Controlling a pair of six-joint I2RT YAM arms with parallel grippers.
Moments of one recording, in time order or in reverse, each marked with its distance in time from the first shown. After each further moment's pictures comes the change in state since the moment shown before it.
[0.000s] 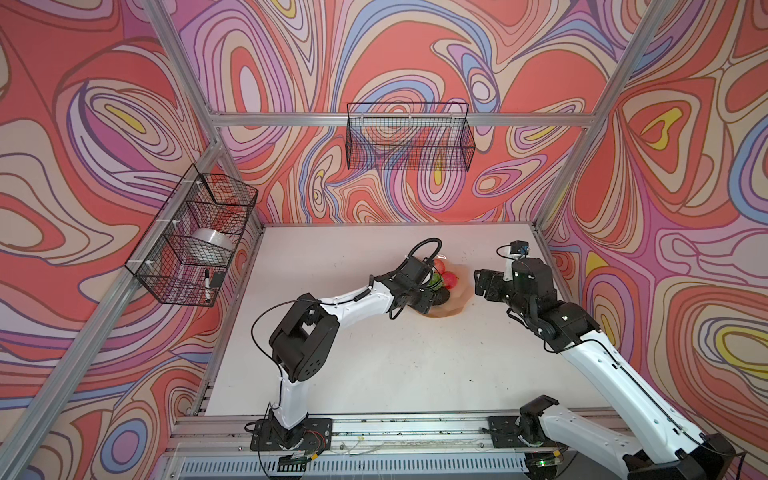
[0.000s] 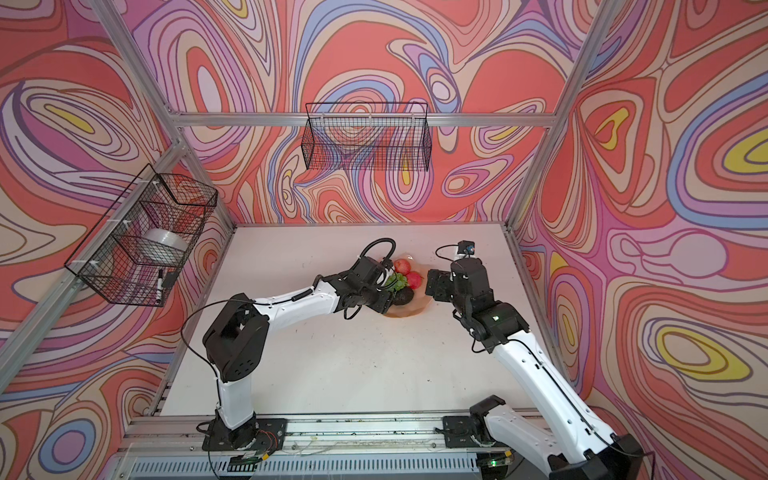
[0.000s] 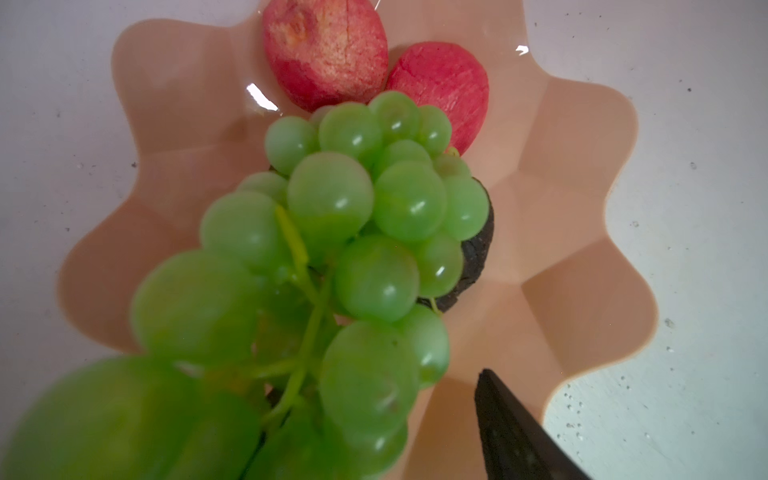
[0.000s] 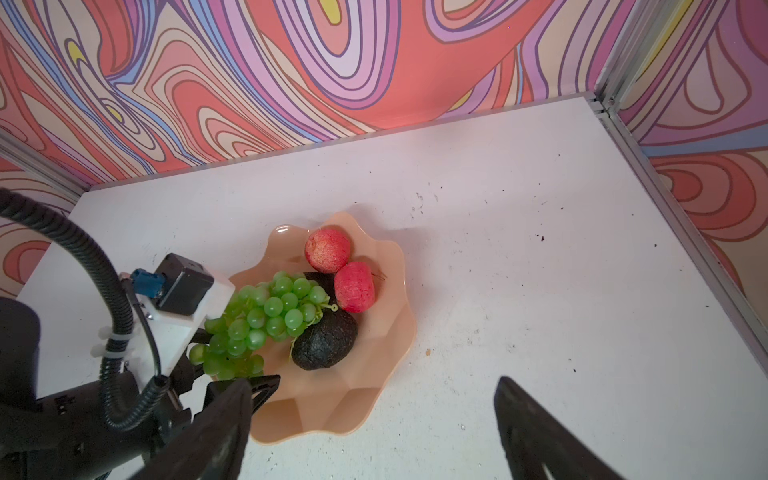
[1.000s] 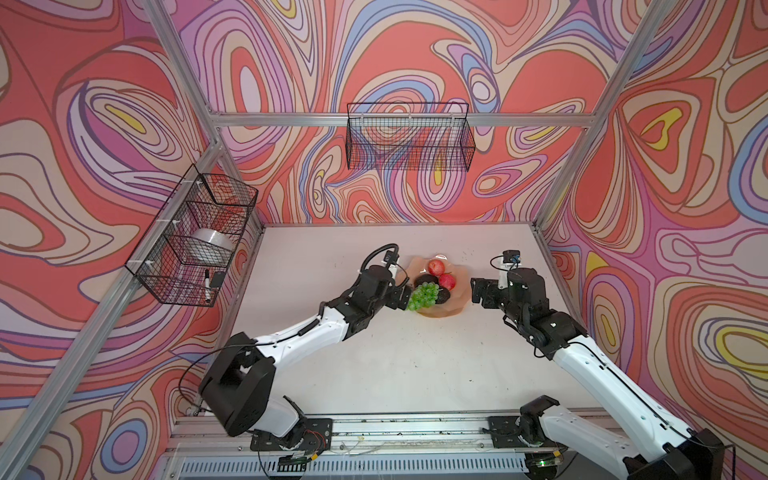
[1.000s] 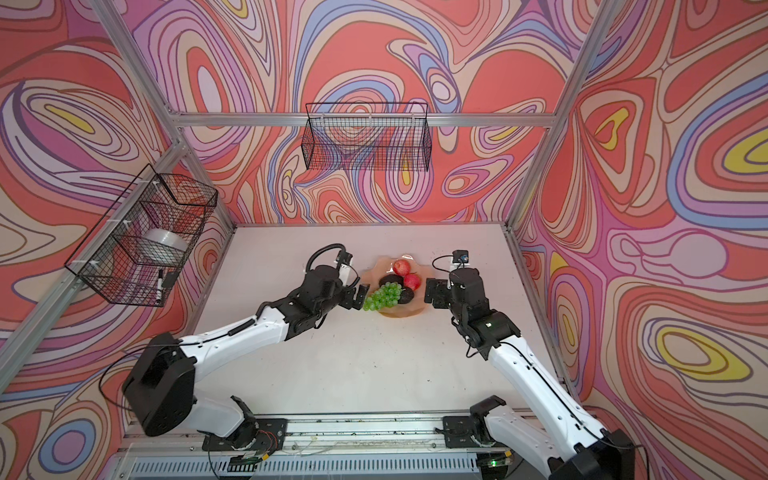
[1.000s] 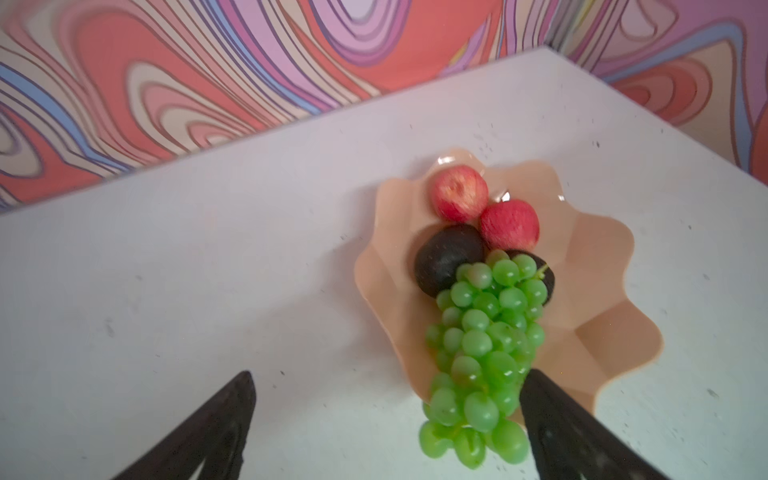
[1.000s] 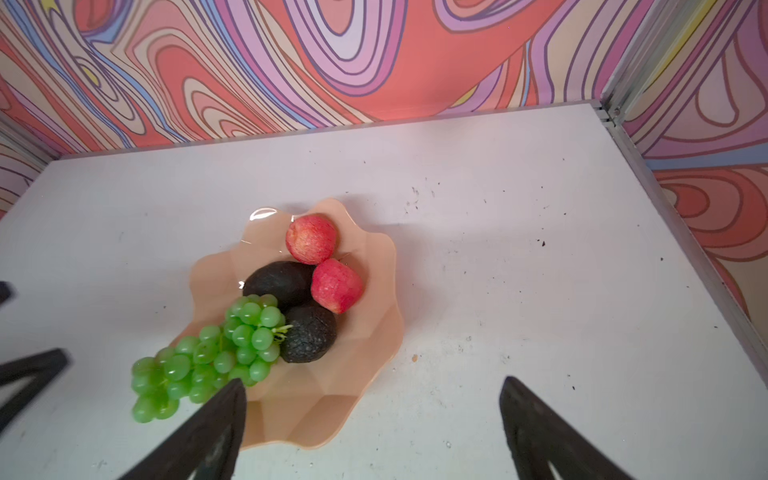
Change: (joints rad) left arm 0.092 -0.526 -0.539 0.467 -0.227 0.095; right arm -0.056 0.002 -0.206 0.210 -0.019 -0.117
